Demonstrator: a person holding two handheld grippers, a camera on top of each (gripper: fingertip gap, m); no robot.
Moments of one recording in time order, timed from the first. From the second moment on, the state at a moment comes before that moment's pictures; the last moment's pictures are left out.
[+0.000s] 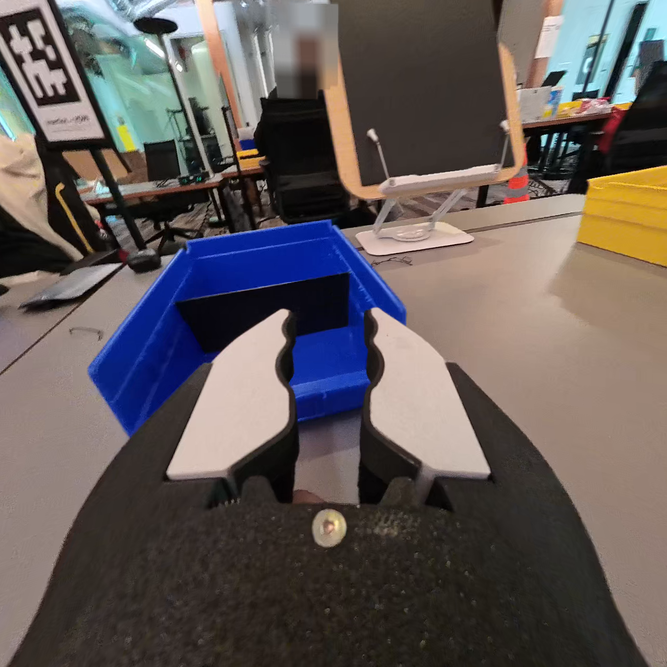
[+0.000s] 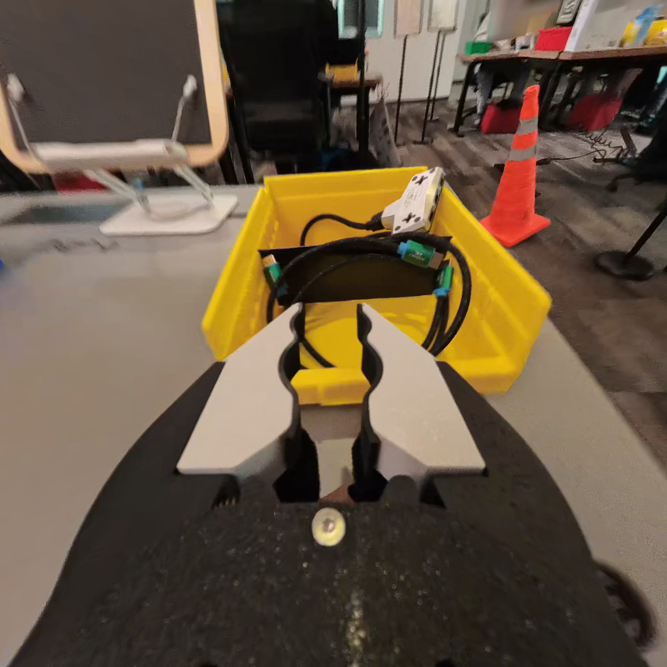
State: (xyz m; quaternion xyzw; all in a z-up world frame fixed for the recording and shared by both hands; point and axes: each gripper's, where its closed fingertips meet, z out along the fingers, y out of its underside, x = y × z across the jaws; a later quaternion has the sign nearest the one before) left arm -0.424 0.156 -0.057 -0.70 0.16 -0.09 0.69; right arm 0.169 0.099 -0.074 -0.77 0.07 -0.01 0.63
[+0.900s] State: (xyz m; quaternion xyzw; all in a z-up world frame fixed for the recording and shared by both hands) left arm -0.396 0.170 -0.077 -0.73 0.16 -0.18 0.64; right arm 0.122 0.084 -0.080 -0.76 -0.02 0.05 0.65
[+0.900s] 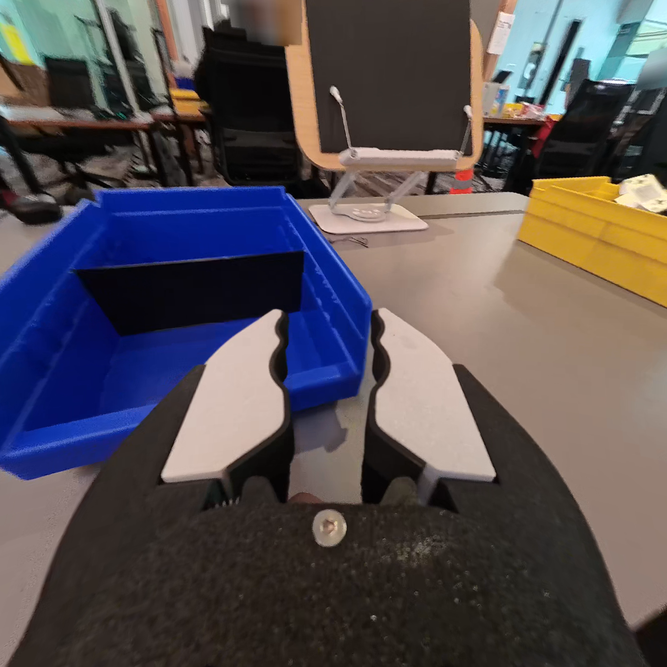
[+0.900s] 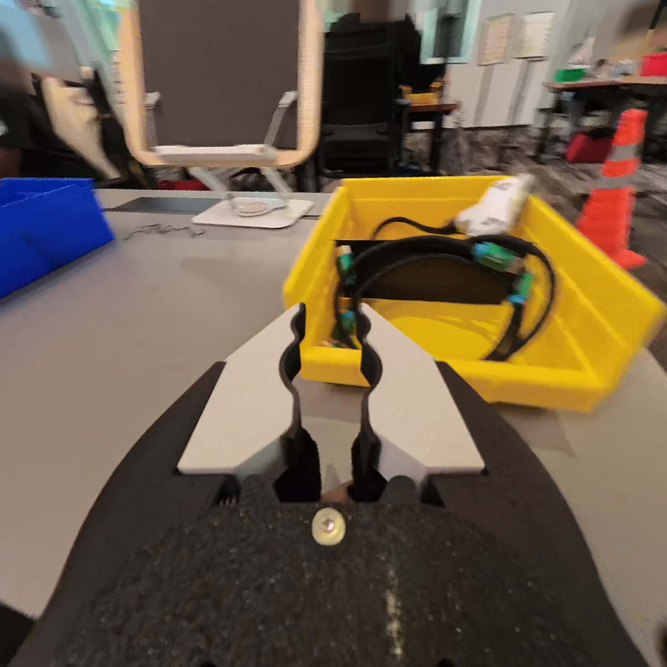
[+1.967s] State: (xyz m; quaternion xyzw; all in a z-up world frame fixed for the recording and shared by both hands) left arm -0.068 0.117 -0.109 -0.71 0.39 -0.29 0.50; right arm 0.166 0.036 -0.067 -0.69 0.24 -0.15 0.67
